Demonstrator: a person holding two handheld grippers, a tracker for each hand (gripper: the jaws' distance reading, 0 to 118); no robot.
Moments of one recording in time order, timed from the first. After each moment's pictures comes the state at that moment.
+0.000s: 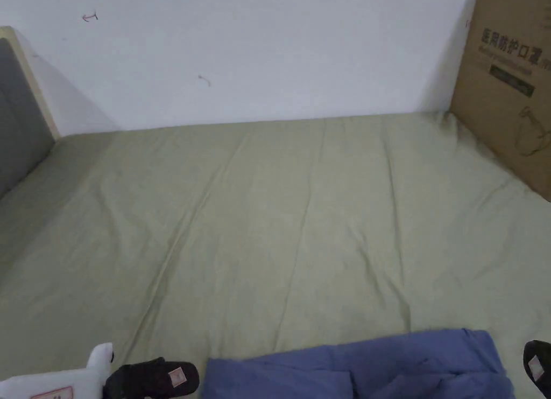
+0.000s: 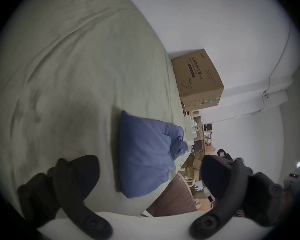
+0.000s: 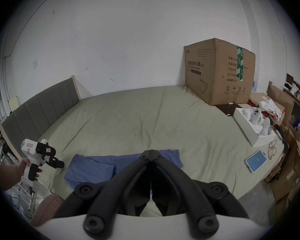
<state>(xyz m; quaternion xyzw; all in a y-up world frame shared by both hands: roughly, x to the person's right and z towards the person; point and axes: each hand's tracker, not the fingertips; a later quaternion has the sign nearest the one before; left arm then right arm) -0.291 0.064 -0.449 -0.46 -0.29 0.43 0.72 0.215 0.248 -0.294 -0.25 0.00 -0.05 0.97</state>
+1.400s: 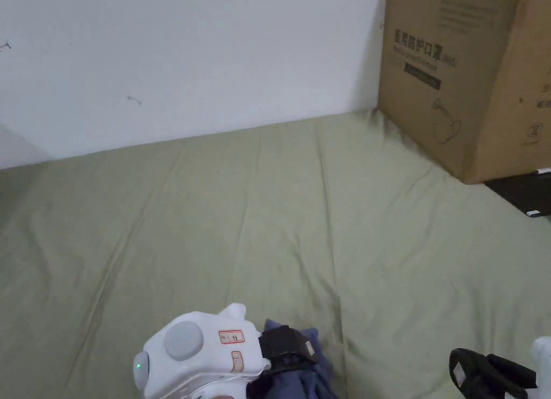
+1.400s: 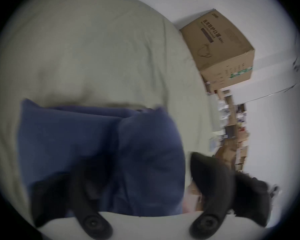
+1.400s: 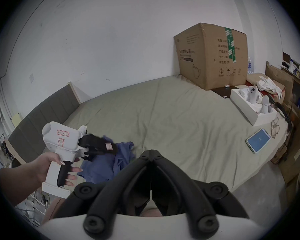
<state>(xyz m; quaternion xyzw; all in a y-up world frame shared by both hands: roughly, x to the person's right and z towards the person) -0.006 0.106 -0.494 -0.55 -0.25 0.27 0.75 0.267 0.230 -0.262 -0.27 -0.01 -0.13 0.95</state>
